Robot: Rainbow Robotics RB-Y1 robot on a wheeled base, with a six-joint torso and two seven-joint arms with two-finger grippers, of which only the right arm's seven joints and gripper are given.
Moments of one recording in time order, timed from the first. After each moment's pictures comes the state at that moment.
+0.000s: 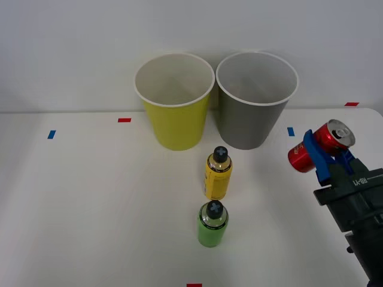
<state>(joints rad) 0.52 -0.52 0.14 -2.30 -0.27 -0.24 1.11</state>
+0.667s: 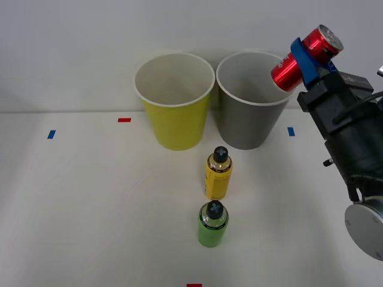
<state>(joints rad) 0.02 -0.33 0.05 -2.33 -0.37 0.28 1.12</state>
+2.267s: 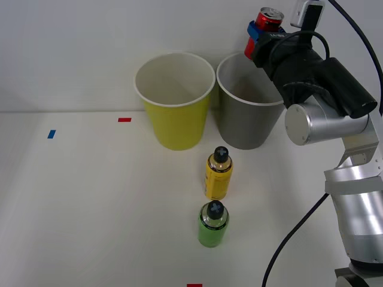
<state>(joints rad) -0.51 -0.20 0.02 -1.71 -0.27 0.39 1.41</state>
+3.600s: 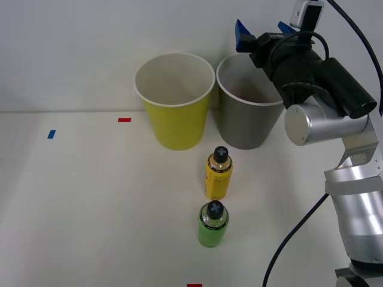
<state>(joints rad) -0.51 -0.20 0.02 -1.71 -0.27 0.39 1.41</state>
